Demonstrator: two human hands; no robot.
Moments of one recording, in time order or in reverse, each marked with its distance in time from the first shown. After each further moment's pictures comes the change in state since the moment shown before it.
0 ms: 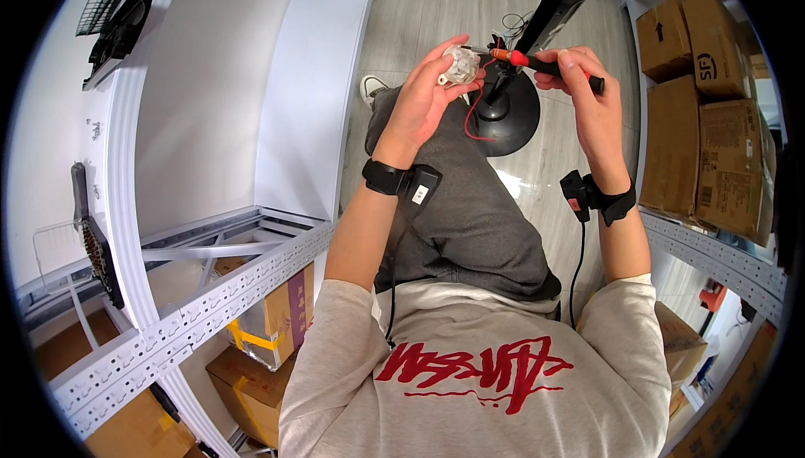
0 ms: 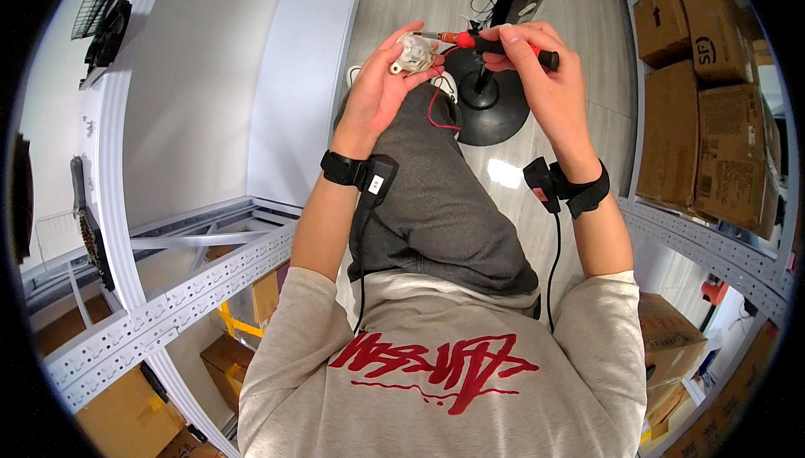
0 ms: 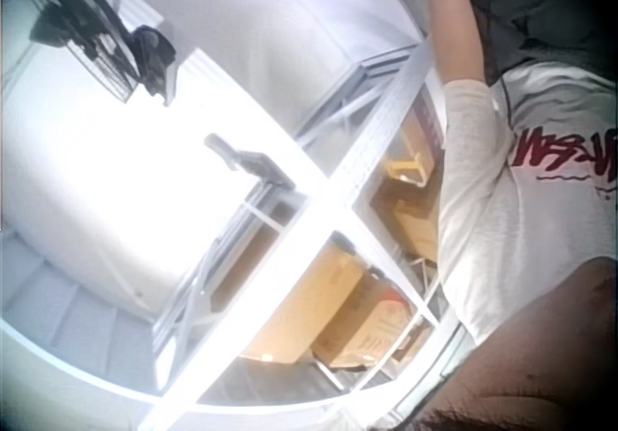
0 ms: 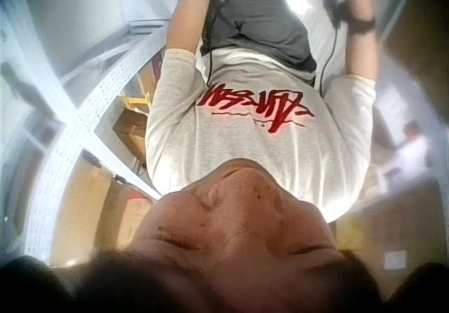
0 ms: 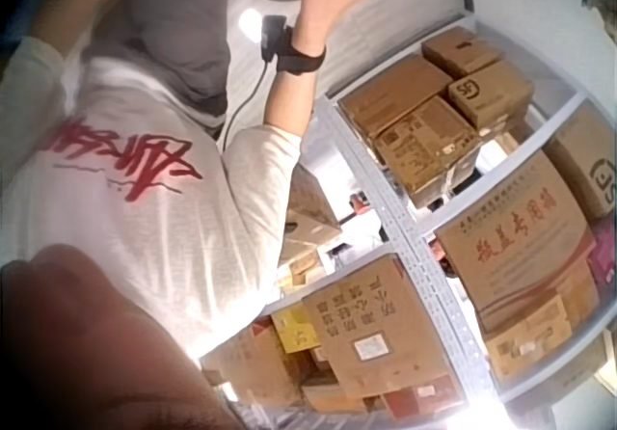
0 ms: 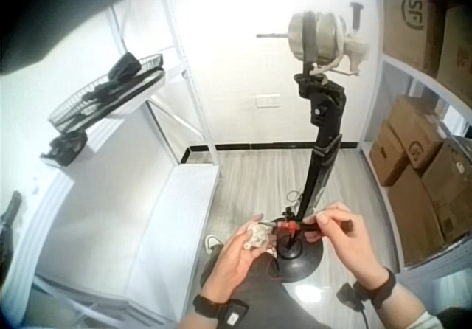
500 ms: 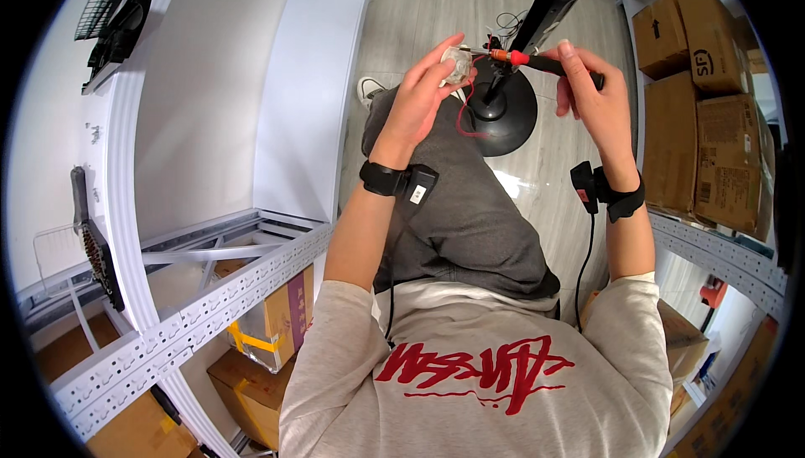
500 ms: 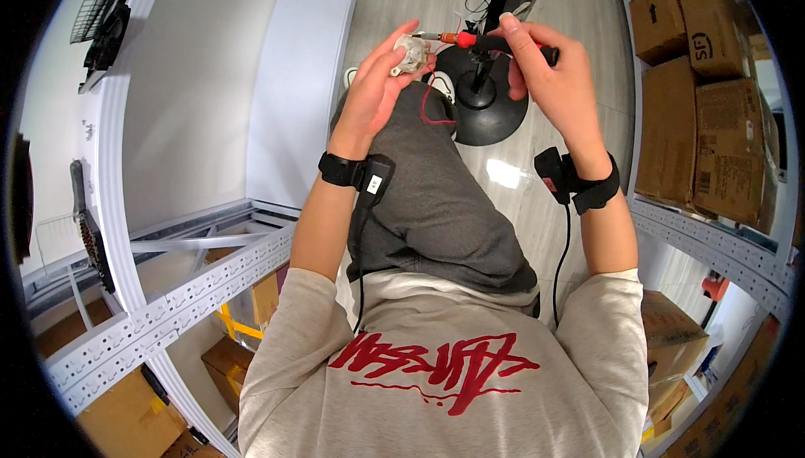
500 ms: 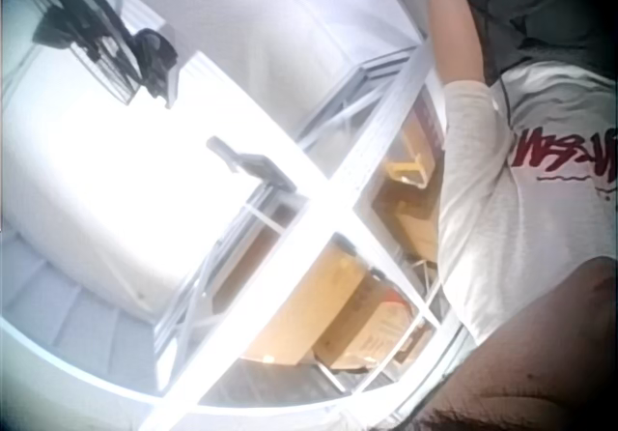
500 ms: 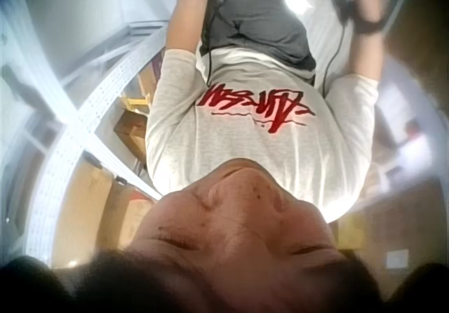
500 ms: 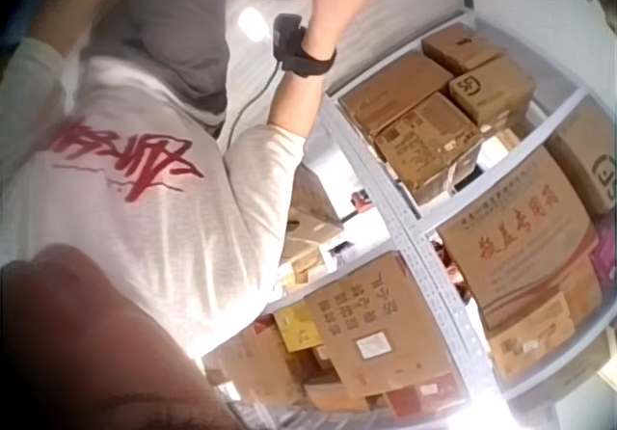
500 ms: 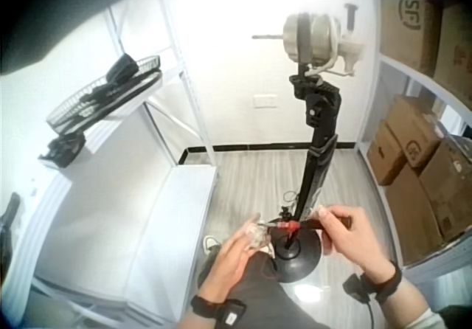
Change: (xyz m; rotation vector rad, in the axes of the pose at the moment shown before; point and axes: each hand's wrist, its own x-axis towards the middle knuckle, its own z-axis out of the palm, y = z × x) left_hand -0.003 0.000 -0.001 0.168 0.005 0.040; right_hand 0.005 -0.036 -0.008 -0.307 -0.013 0.331
